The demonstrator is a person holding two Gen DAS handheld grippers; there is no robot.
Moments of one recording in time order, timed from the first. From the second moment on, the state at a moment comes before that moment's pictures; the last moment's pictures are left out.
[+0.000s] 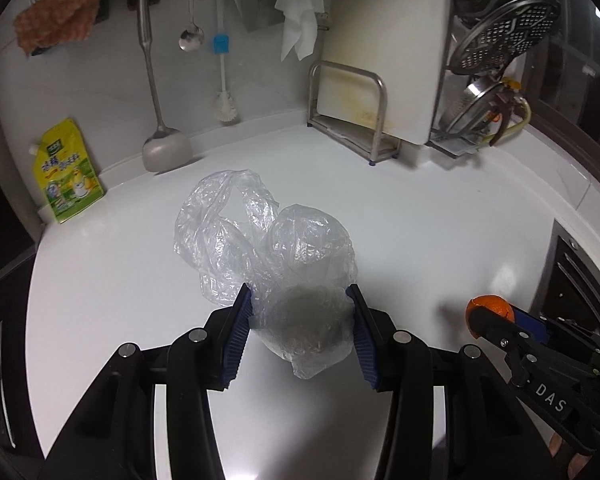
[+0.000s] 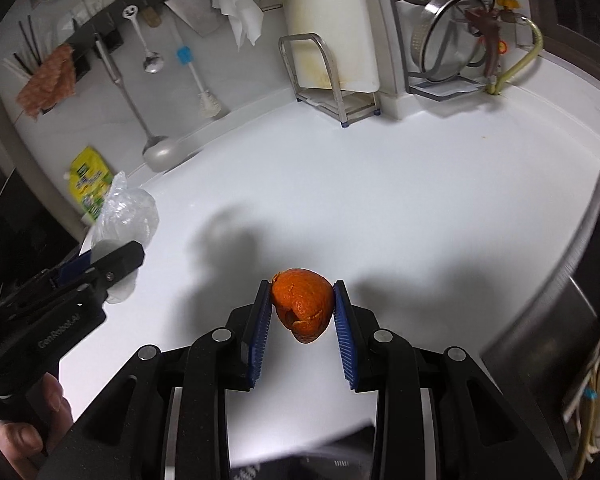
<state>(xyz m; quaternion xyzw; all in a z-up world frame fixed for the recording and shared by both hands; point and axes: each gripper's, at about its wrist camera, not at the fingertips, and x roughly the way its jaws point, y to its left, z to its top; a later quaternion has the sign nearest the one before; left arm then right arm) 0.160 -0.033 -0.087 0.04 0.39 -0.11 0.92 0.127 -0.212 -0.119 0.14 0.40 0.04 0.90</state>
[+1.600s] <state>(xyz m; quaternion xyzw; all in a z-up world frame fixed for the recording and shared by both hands) -0.100 -0.061 -0.151 0.07 0.47 -0.13 0.87 -0.109 -0.224 -0.176 0.11 0.50 0.10 0.85</state>
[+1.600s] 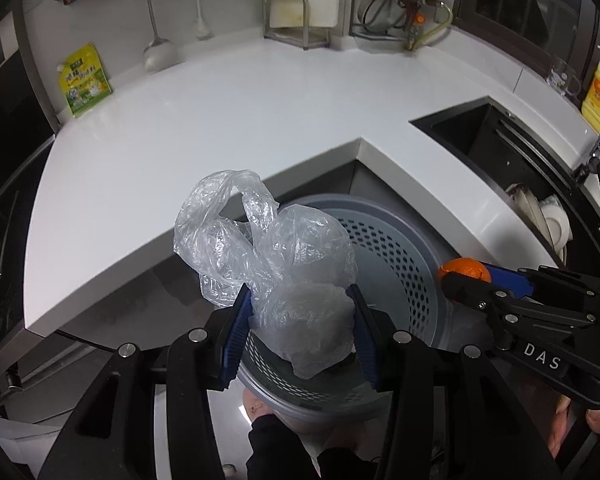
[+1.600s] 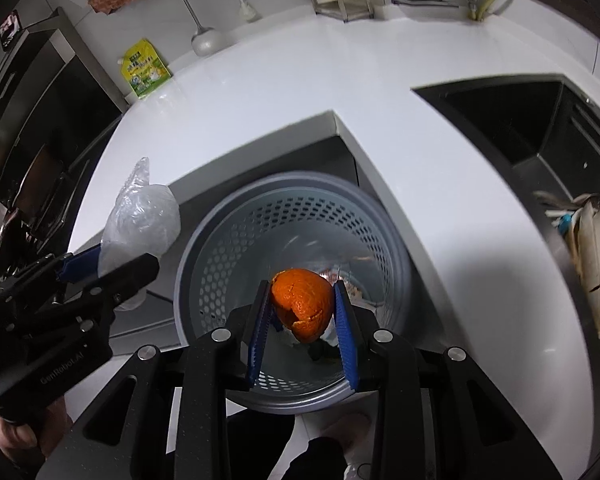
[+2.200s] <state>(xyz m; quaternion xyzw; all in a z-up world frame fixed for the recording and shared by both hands) -0.088 -0.049 -0.177 0.05 0.51 -0.13 0.85 -0.092 -0.215 -0.199 0.12 0.52 0.10 0.84</state>
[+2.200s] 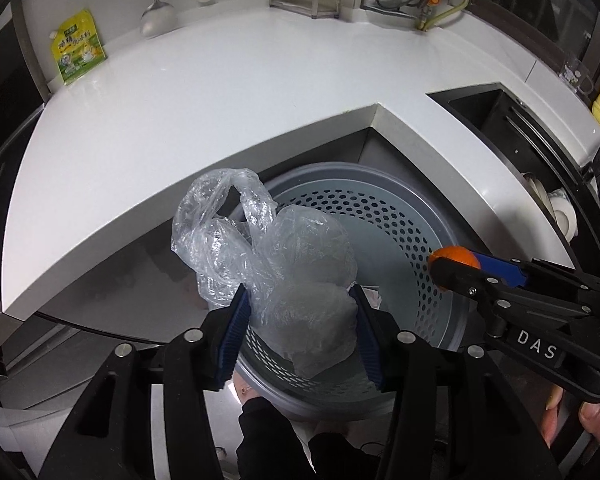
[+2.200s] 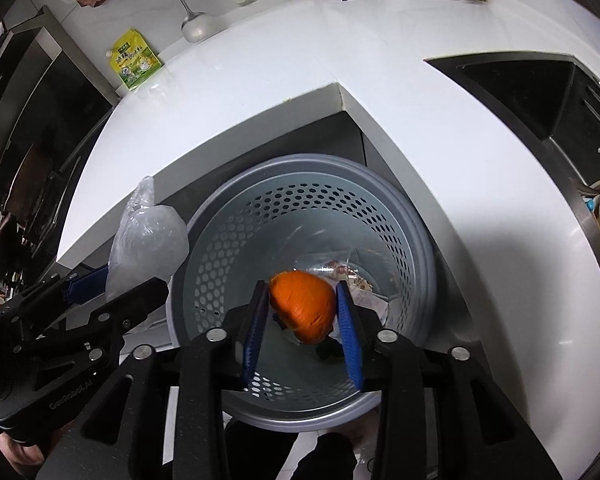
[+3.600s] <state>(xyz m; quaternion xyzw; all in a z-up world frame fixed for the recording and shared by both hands) -0.099 -0.040 -0.085 0.02 0.45 -0.09 0.89 -0.124 -0.234 -0.125 0.10 0.48 0.07 0.87</state>
